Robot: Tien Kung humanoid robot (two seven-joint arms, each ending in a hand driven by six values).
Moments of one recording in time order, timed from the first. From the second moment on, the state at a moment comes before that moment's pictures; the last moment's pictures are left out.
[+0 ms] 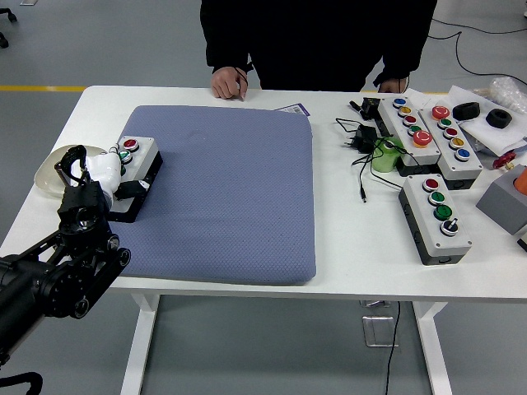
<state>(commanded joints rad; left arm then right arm) -0.62 0.17 -0.99 -0.92 2.27 0.02 0.65 0.11 -0.12 1.21 0.18 -1.35 -0.21 -0.23</state>
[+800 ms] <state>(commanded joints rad) -0.62 0.21 -0.94 -0.93 2.27 0.12 0.25 0.11 -0.12 1.22 0.18 -1.35 -0.21 -0.24</state>
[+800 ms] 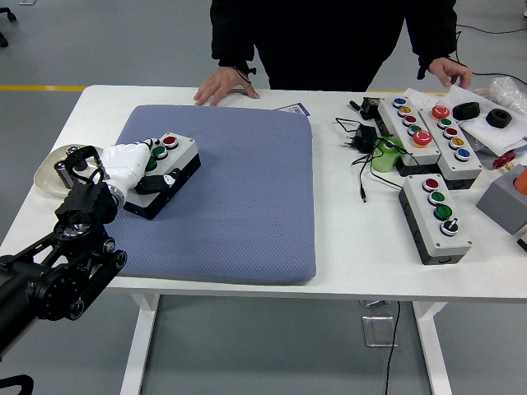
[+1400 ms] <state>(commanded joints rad) -0.63 0.30 -0.77 -0.96 2.27 0.29 -0.17 0.11 -0.12 1.23 0.18 -1.36 -0.21 -0.24</state>
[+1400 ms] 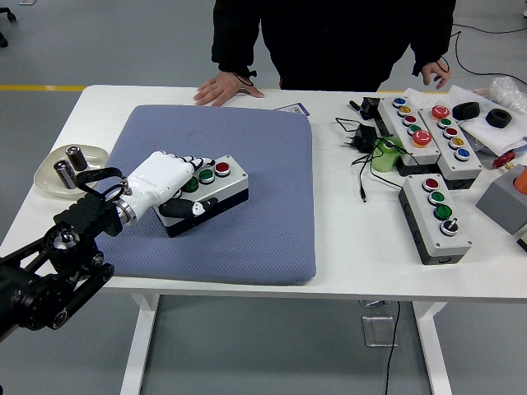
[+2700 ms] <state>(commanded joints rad) -0.66 0.37 -0.67 -1.06 2.04 0.53 -0.39 0.11 -0.11 1.23 0.18 -1.37 -0.20 -0.24</state>
